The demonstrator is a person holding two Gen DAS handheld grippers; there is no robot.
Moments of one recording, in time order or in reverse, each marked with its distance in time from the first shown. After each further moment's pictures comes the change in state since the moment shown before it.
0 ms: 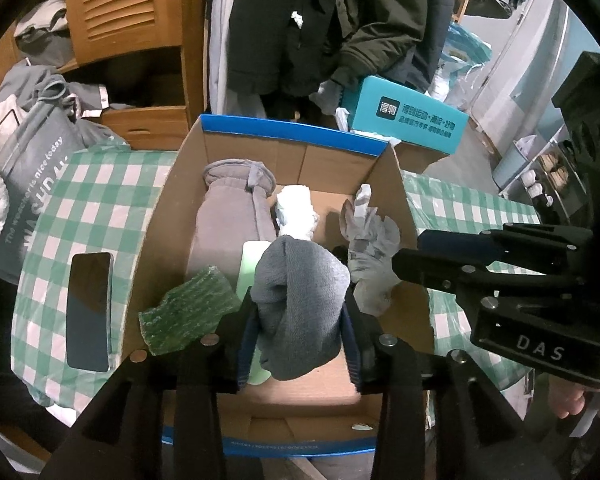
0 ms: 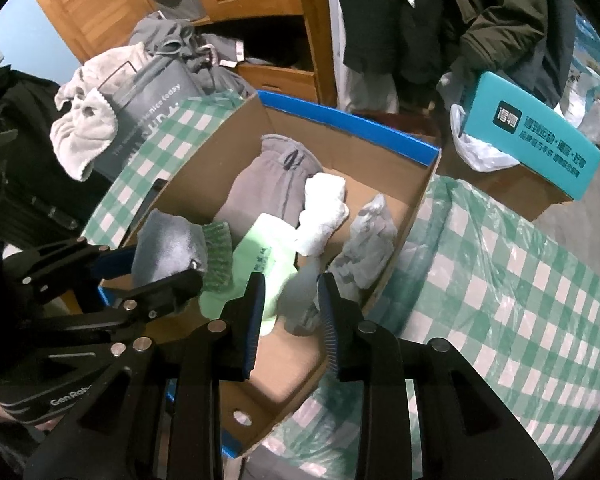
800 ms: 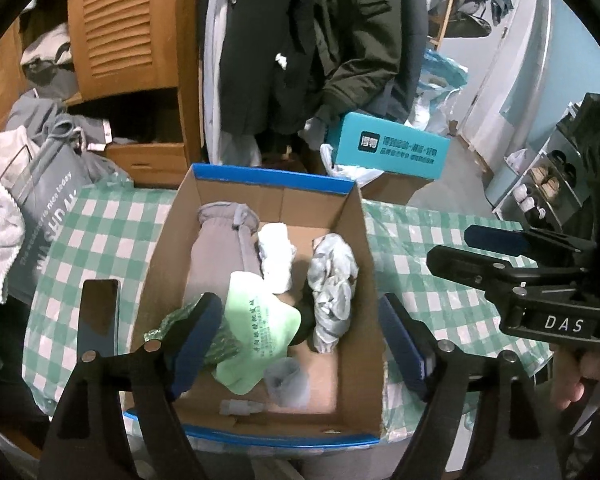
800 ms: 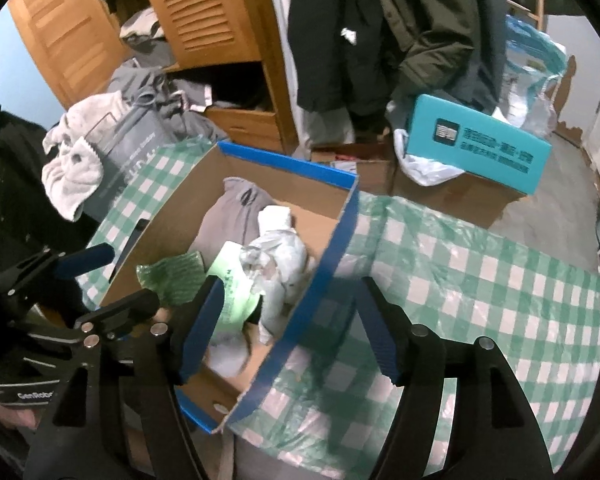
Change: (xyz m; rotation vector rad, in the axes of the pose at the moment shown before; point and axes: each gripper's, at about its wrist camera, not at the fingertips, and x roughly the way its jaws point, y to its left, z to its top) left arm -0.043 -0.030 0.005 0.031 -0.118 0.011; right arm -0.066 -0.031 -0.017 0.087 -0.140 -0.086
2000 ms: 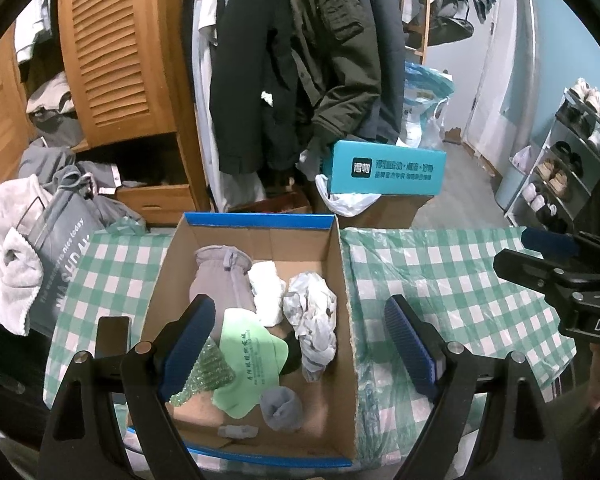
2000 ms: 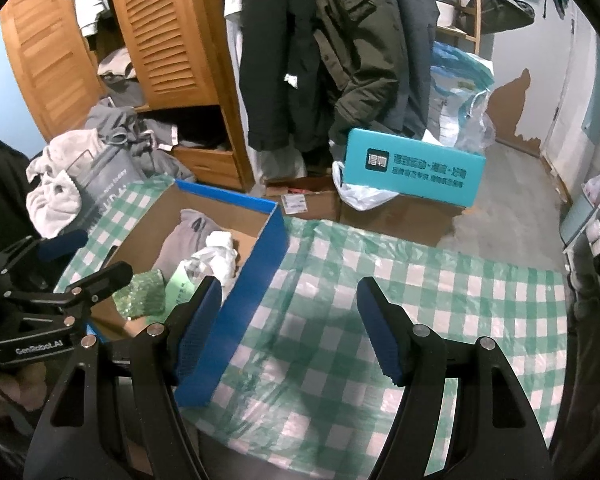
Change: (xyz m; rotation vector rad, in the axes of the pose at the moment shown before) left arm -0.016 -0.049 0.012 0.081 -0.097 0.086; right arm -0.070 -0.049 -0.024 0.032 -0.141 -0.113
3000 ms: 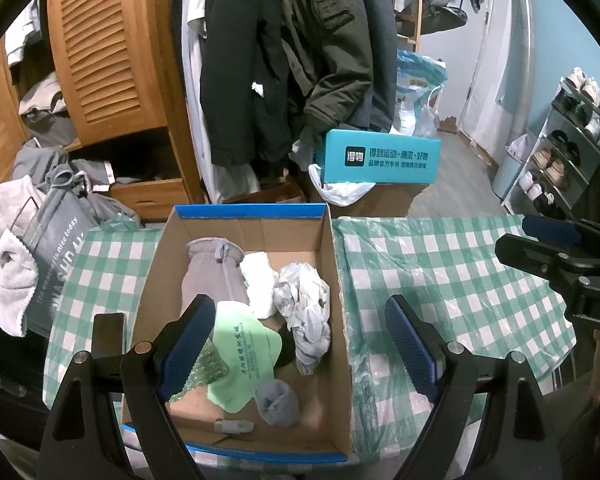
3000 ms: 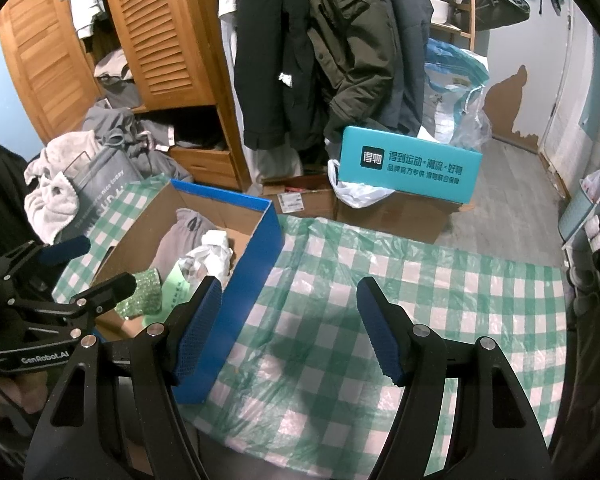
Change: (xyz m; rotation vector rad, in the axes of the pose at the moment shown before) left arm 0.005 -0.008 -0.006 0.013 0.025 -0.010; right arm 0.000 -0.005 -0.002 0.007 0.005 0.001
